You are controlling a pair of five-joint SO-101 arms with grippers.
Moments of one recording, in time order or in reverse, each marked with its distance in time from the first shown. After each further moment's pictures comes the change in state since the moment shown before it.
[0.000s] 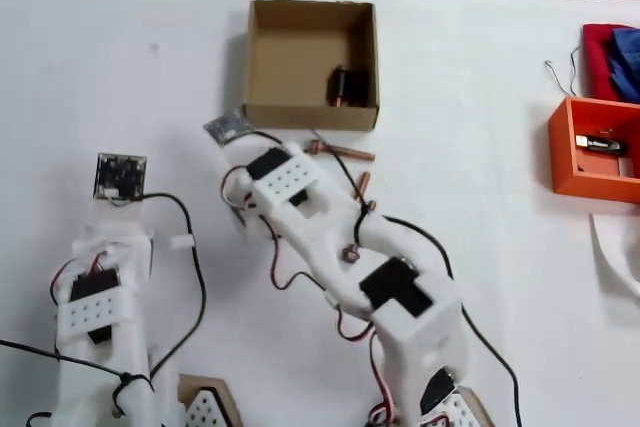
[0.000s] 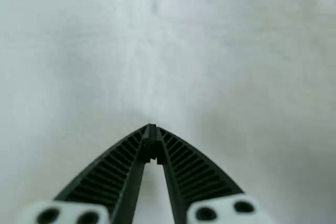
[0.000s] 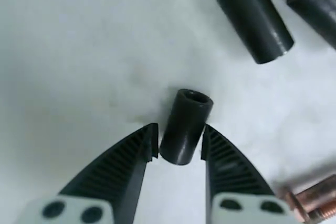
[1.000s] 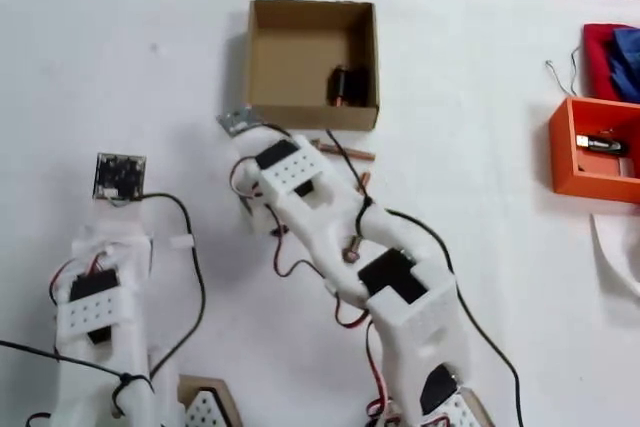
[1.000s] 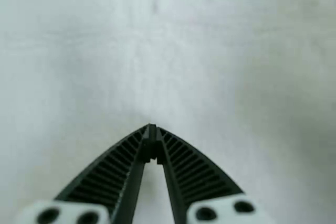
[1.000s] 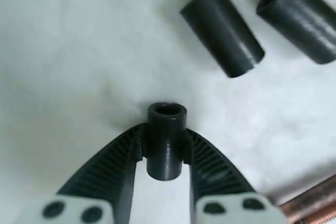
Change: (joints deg) left arm -0.1 0.0 0.0 0.0 0.0; right arm 3.0 3.9 -3.7 -0.4 0.5
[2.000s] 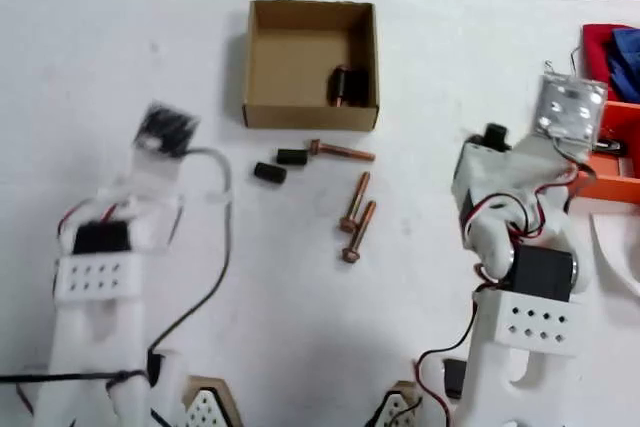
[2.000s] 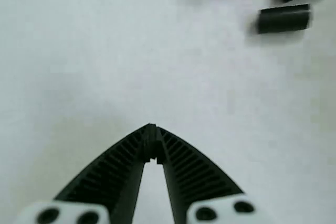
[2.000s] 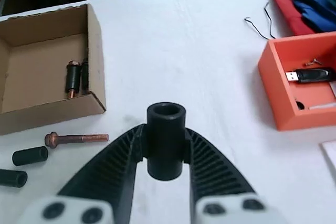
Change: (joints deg) left arm 18.5 4.8 -30.5 30.2 -4.1; right arm 47.3 -81.0 39.7 -7.4 -2.0
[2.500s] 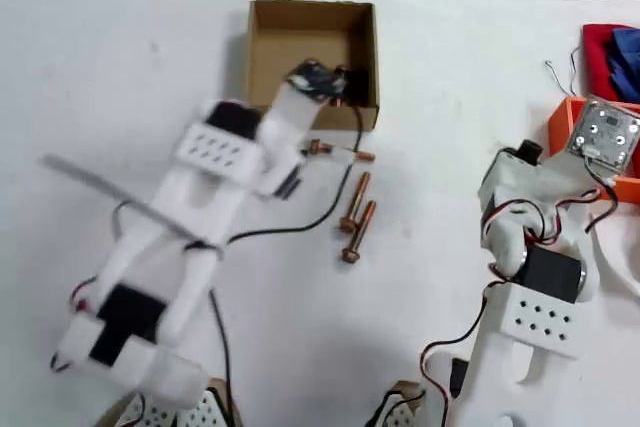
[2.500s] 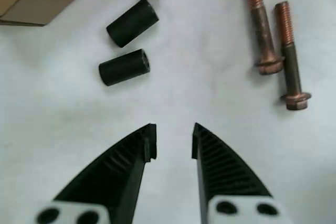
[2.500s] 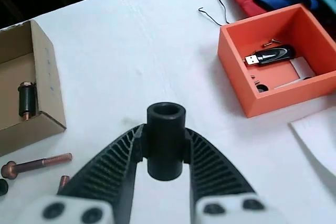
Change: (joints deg) left arm 25.8 46.2 -45.7 20.2 13.5; right arm 8.9 0.0 7.1 -7.2 -1.7
